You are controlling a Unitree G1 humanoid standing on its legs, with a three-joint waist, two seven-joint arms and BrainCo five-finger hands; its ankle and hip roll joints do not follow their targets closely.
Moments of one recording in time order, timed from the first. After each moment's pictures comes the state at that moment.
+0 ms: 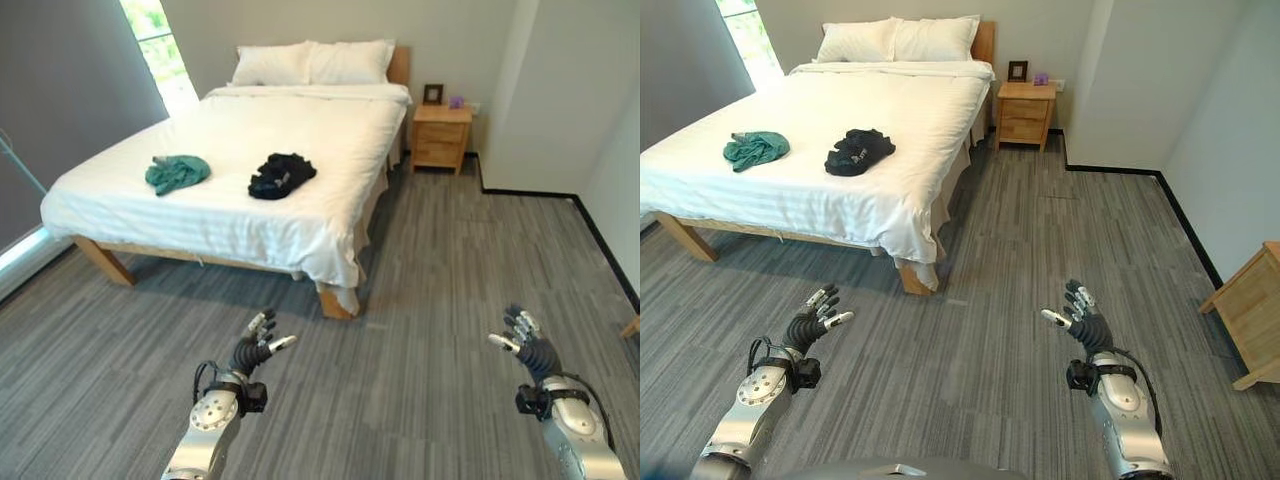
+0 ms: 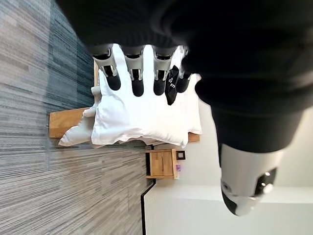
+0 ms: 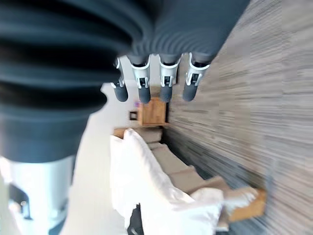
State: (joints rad) left arm 0.12 0.34 -0.09 0.28 -0.34 -0.08 -0.02; right arm 0.21 -0.35 0.01 0.20 0.35 -0.10 0.01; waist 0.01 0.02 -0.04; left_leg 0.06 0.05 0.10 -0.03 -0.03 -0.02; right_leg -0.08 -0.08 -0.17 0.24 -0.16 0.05
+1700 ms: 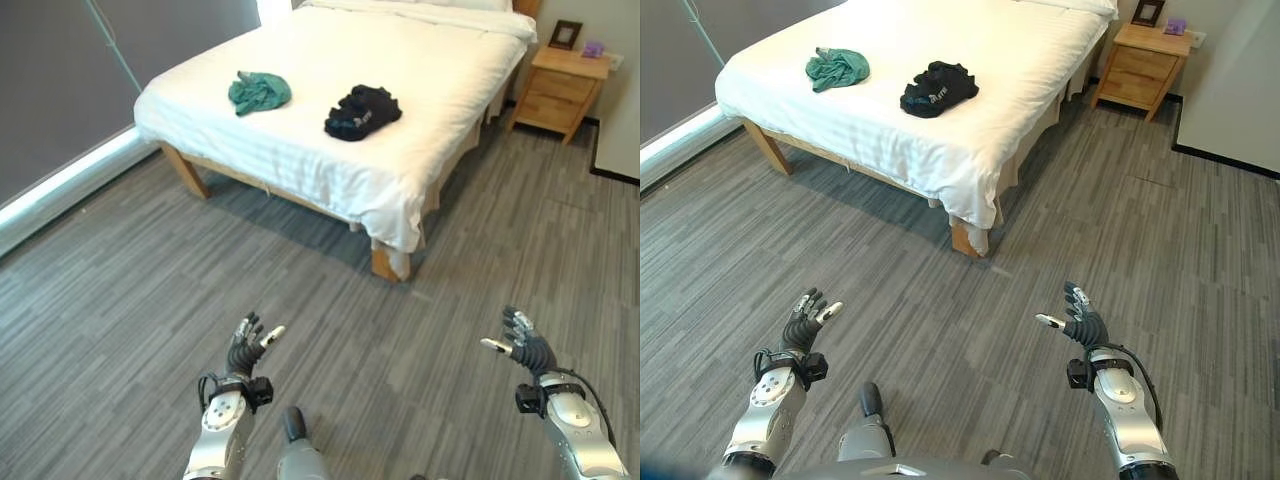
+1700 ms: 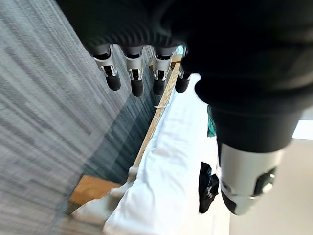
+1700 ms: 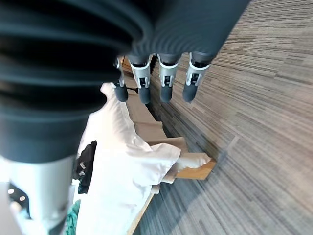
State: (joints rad) left arm 0.08 0.24 0.02 0.30 -0.38 -0.08 0.11; right arm 0.14 -0.41 0.00 0.21 0.20 -0.05 -0.04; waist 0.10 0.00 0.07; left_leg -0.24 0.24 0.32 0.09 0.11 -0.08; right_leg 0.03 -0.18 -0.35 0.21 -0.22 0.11
